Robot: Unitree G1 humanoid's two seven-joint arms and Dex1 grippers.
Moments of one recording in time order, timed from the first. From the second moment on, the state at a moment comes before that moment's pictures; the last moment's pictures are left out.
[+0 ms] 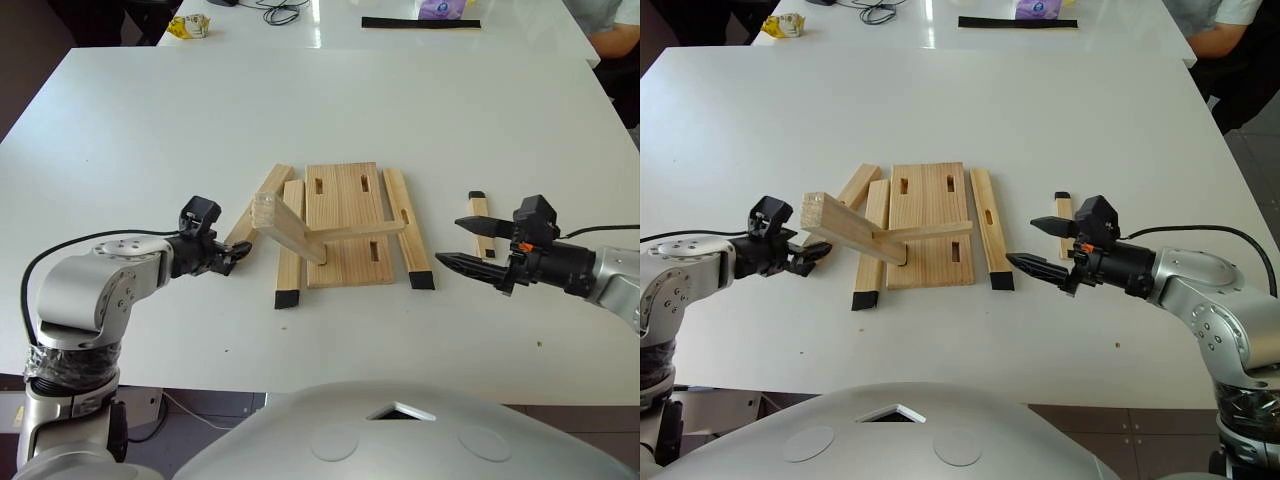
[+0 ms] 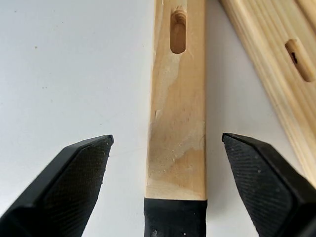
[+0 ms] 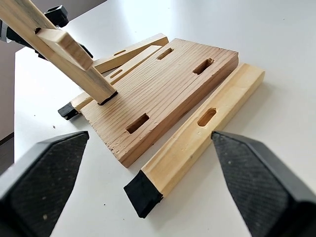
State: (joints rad) left arm -0.05 0.70 0.12 -0.51 -0.52 1.39 -0.35; right arm 0.18 -0.82 -0.21 -0.51 0.78 0.81 0.87
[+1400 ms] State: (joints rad) left arm -0.20 0.59 0.16 -0.24 -0.39 0.96 -0.37; right arm 0.05 -0.84 -0.27 -0.27 0.78 0.81 0.90
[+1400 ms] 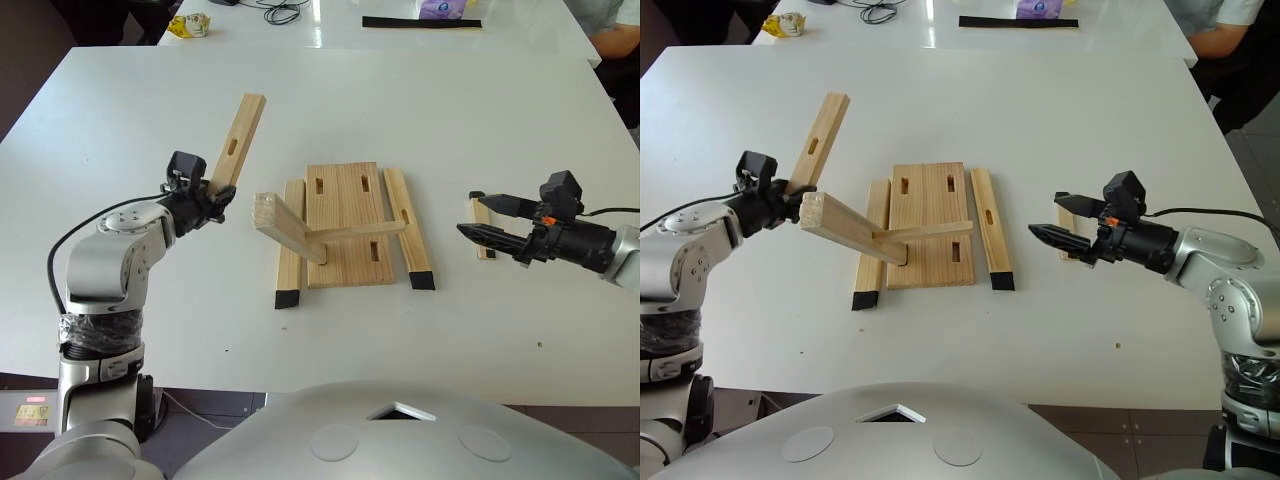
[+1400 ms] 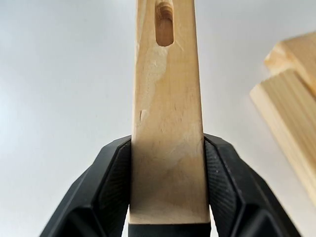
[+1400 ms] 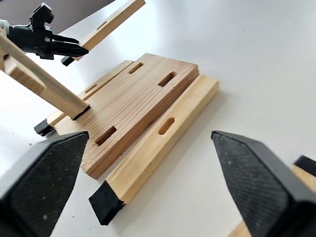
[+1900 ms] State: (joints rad) left arm -0.70 0.54 0.09 -0.05 -0.52 0.57 -0.82; right arm -0.37 -0.77 -0.33 -0.11 0.94 0.86 0.92
